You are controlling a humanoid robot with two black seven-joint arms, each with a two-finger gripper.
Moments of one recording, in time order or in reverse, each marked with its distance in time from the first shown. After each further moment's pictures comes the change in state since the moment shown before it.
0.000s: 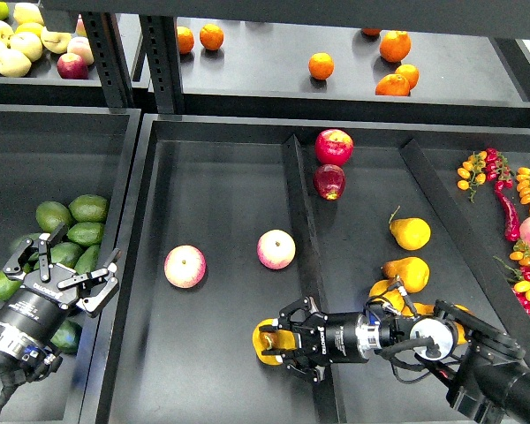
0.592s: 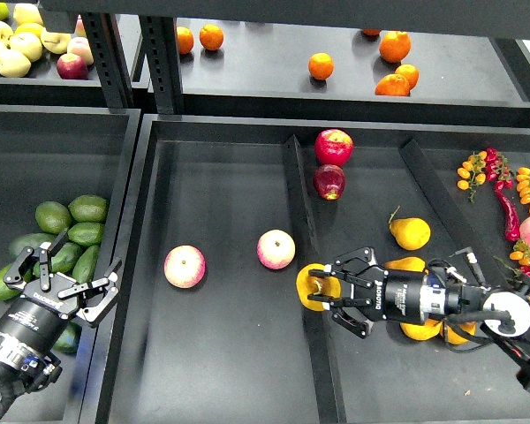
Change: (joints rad) left arm 0.057 0.000 0.010 -0.028 0.000 0.000 0.000; right arm -0.127 -0.358 0.096 0.131 0.052 0.001 0.000
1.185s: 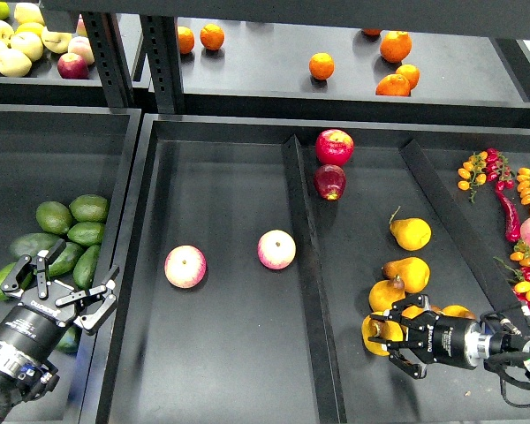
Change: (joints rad) left arm 0.010 0.000 -0.001 0.000 0.000 0.000 0.000; right arm -0.019 0.130 0.041 -0.300 -0.079 0.001 0.000
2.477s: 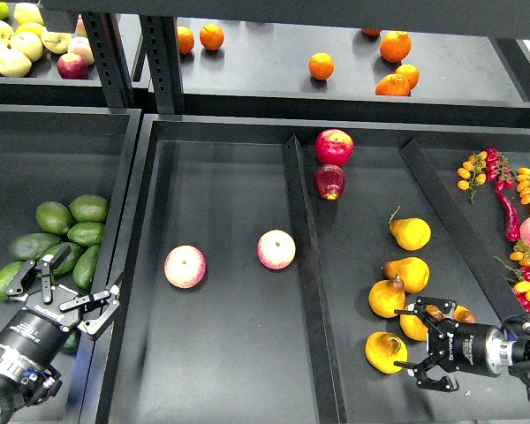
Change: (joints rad) left arm 0.008 0.000 0.023 0.003 0.002 0.000 0.000; right arm -0.022 -0.228 0.089 0.298 0.031 -0.039 0.000
